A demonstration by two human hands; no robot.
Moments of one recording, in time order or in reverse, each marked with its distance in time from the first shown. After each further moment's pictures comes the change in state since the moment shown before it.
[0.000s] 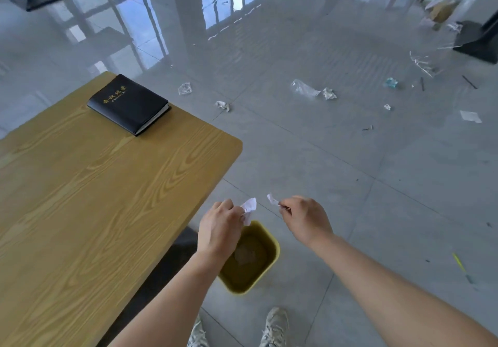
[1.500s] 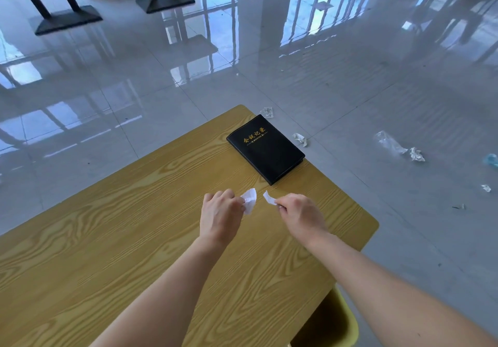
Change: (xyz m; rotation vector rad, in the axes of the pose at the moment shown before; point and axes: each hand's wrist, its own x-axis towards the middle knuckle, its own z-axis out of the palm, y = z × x) left_hand 0.069 -0.308 -0.160 0.089 0.118 -0.279; right_hand 0.187 -0.327 0.063 -0.016 -0.094 -0.308
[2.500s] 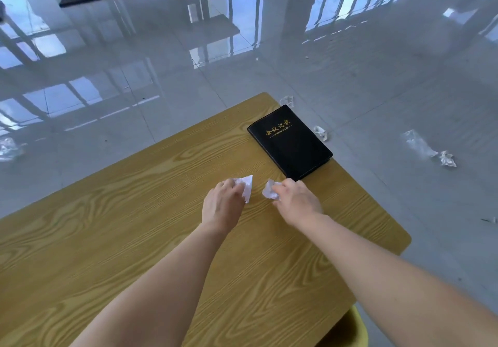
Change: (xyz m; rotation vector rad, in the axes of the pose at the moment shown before) left_hand 0.026 -0.045 0.026 0.055 -0.114 -0.122; right_hand 0.066 -0.021 0.044 -0.251 -0.259 -0.044
